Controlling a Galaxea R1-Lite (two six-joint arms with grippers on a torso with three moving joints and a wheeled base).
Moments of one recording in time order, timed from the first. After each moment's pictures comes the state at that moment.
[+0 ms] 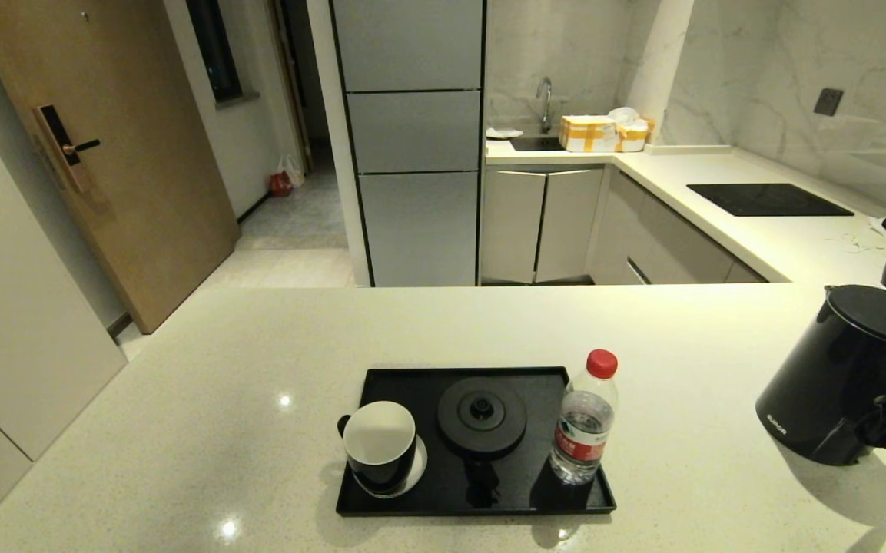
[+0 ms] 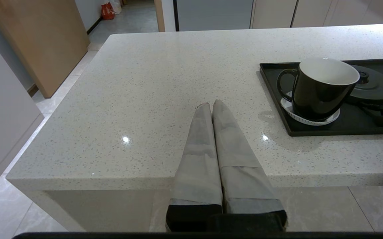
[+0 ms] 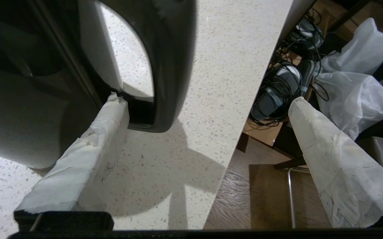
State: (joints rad) left arm 0.00 0.00 0.00 0.01 -0.01 0.03; right arm -0.23 1.72 -0.40 -0.62 -0.85 0.37
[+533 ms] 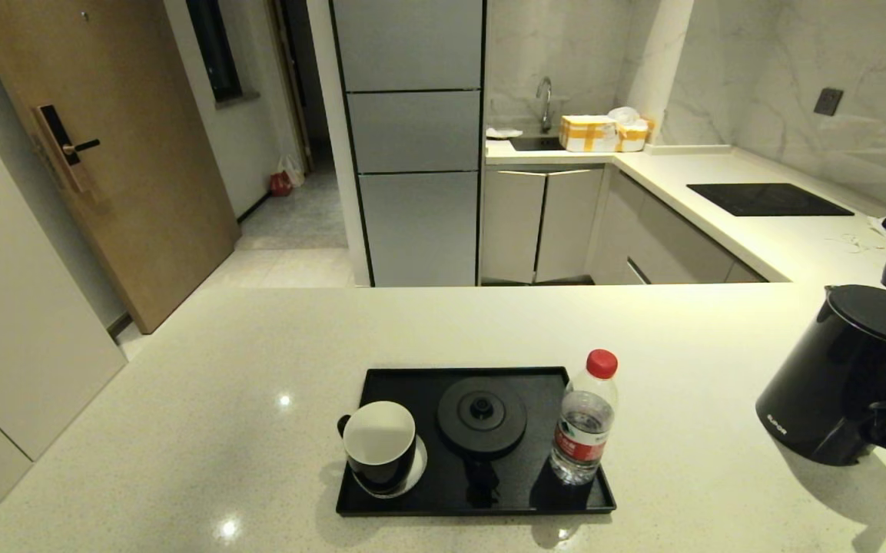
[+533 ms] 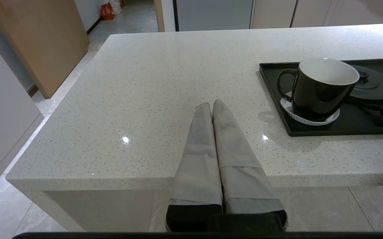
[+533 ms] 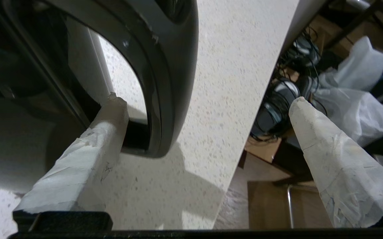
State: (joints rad) left arm 0.00 0.00 0.00 0.00 -0.01 0.03; right arm -0.29 1.81 -0.33 -0.90 -0.82 0.24
